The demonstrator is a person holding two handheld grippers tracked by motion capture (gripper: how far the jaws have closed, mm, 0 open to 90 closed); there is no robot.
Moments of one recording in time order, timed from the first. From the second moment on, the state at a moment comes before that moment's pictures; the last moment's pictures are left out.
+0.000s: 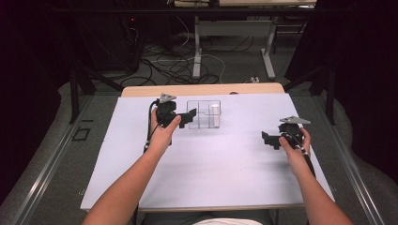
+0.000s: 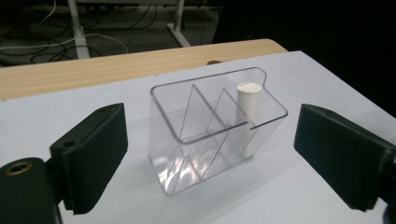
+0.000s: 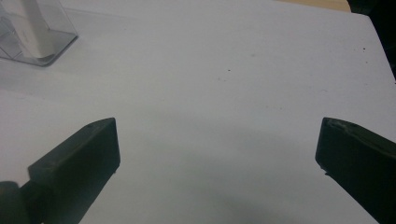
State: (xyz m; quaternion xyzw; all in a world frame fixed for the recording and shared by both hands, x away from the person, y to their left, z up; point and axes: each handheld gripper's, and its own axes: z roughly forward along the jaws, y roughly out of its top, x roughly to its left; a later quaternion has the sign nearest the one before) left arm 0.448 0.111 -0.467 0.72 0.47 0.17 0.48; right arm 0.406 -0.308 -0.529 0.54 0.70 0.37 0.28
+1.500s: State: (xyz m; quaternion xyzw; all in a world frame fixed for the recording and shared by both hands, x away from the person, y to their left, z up) left arm 0.385 0.255 -0.519 0.66 0.58 0.20 0.43; right arm 0.405 -0.306 -0.530 0.55 0.70 0.36 0.28
